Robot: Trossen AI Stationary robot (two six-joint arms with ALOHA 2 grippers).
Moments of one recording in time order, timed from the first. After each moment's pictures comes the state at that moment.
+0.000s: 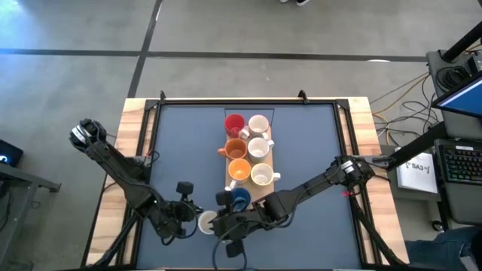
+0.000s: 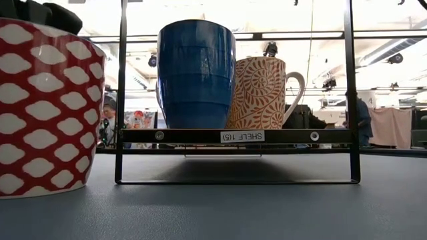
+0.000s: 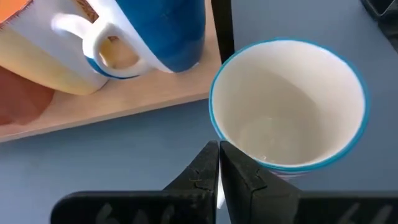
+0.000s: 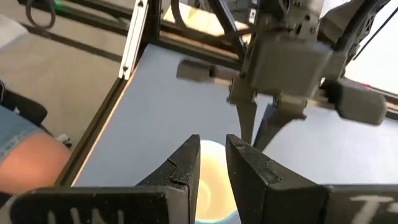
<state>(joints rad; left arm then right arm) -0.82 1.35 0.77 -0.37 -0.61 -0.44 0.45 2.19 2.10 -0.51 0.28 -0.02</state>
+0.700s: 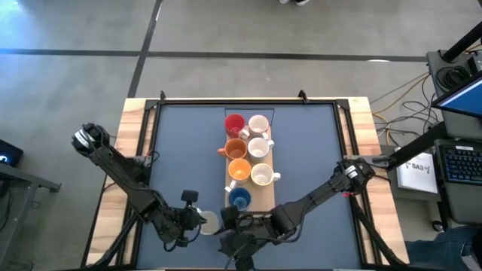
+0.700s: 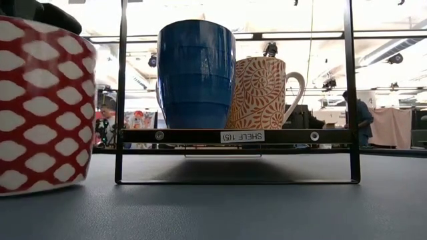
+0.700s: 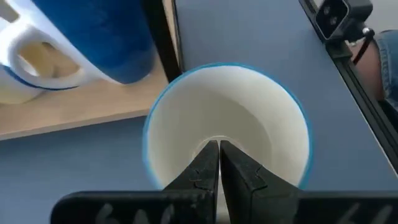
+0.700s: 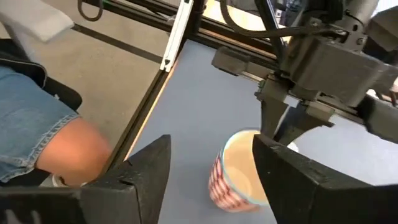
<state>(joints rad) -0.82 1.43 0.79 -0.23 -0.51 -0.47 0.53 2.19 2.10 -0.52 0.26 0.00</state>
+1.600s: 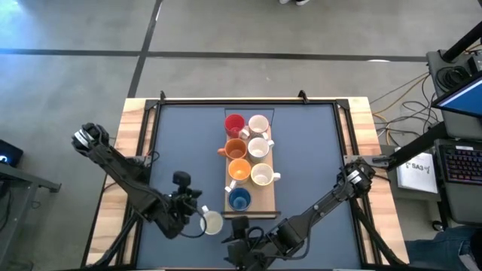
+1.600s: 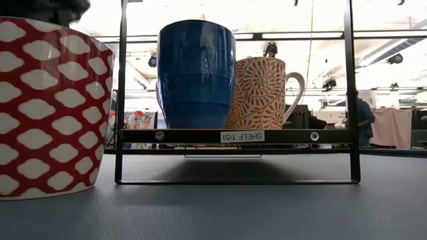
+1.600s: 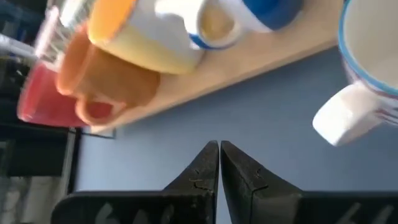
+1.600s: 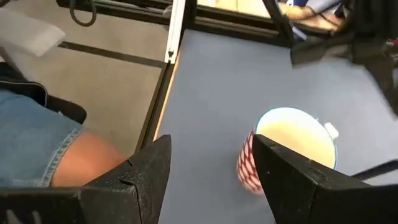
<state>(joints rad) -0.79 1.43 0.91 -0.78 -0.85 -0.39 0.62 2.19 2.01 -0.47 0.40 0.22</state>
